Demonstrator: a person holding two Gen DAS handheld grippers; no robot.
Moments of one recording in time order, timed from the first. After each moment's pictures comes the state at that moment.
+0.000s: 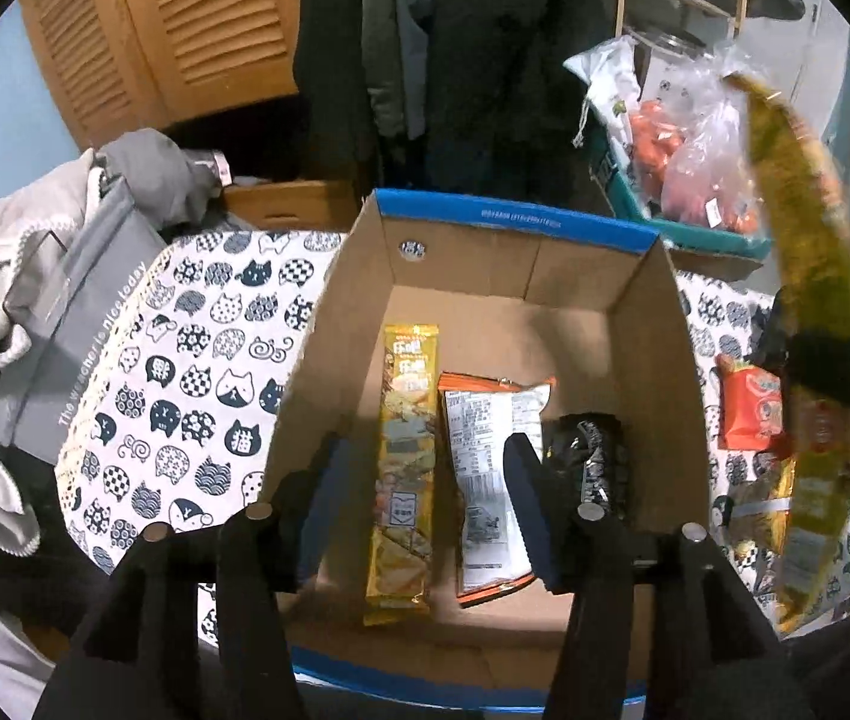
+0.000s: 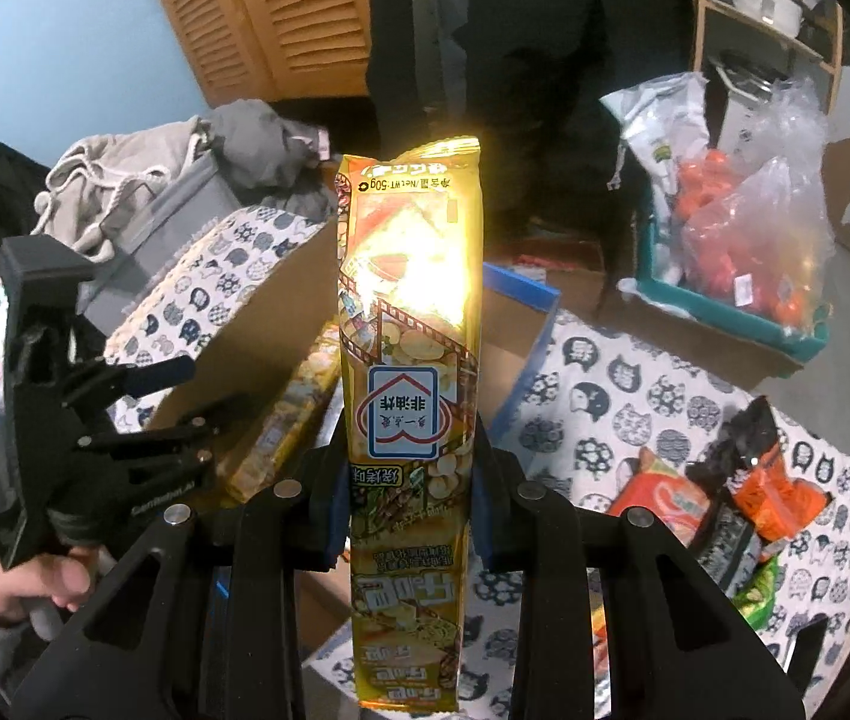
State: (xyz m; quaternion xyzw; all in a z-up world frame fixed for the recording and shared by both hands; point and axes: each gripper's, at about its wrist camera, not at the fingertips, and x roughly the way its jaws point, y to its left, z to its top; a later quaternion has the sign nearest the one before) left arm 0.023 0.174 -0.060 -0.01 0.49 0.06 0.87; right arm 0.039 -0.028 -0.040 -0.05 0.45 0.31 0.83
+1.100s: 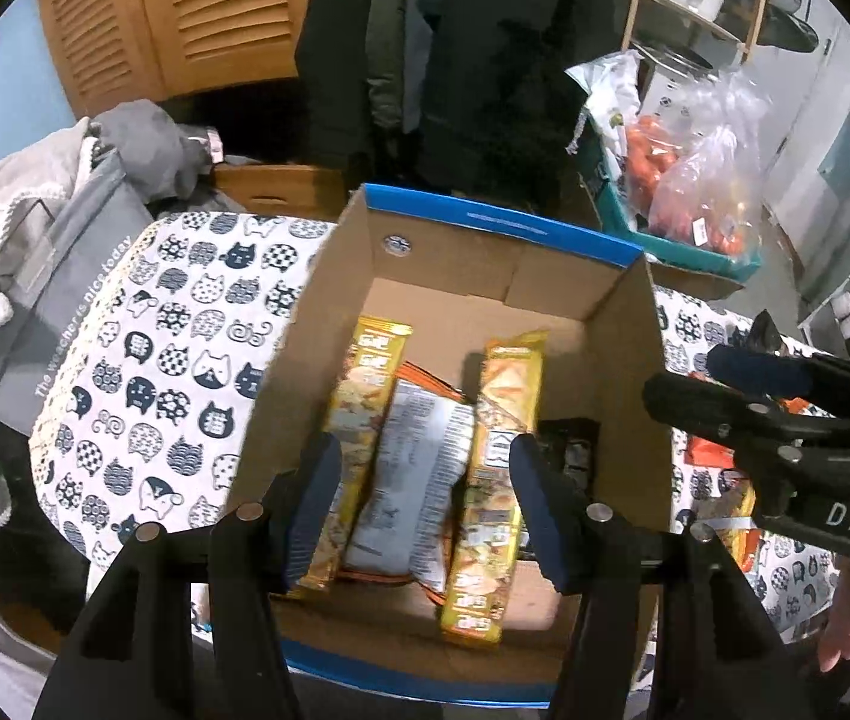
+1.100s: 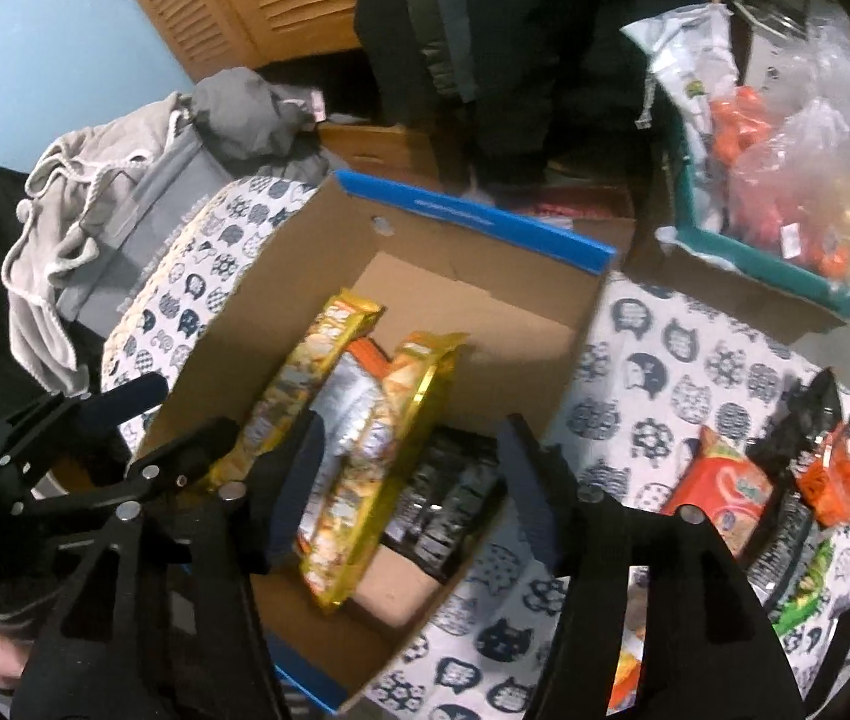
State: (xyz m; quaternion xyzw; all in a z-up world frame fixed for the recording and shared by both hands) left arm 0.025 0.171 -0.060 -0.05 0.51 0.05 0.86; right arm 0.067 -0.004 -0.071 -0.03 0.51 0.30 0.80
